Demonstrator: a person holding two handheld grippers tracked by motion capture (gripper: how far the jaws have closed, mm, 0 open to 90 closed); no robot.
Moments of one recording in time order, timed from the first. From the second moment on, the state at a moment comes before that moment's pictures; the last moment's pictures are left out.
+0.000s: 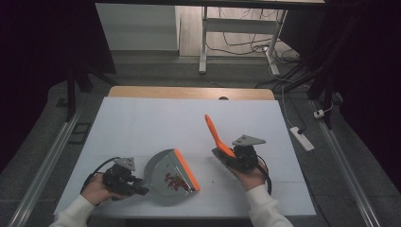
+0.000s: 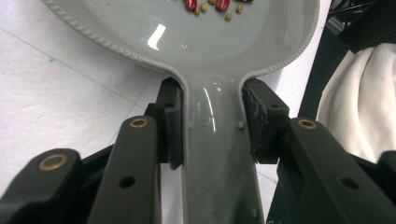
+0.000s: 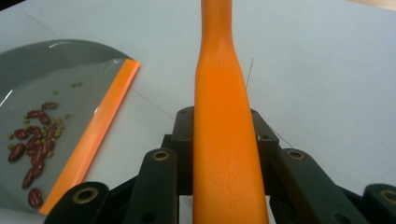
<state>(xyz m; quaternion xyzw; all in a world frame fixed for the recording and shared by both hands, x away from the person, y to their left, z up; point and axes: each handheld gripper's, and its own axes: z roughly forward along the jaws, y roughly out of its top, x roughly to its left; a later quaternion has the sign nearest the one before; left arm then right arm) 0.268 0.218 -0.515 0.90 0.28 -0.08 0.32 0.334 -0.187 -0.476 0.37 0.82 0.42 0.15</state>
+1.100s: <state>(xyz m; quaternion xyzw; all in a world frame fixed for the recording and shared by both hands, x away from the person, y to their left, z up) 0.264 0.191 -0.514 0.91 0.26 -0.09 0.31 0.294 -0.198 -0.489 0.37 0.83 0.40 0.14</state>
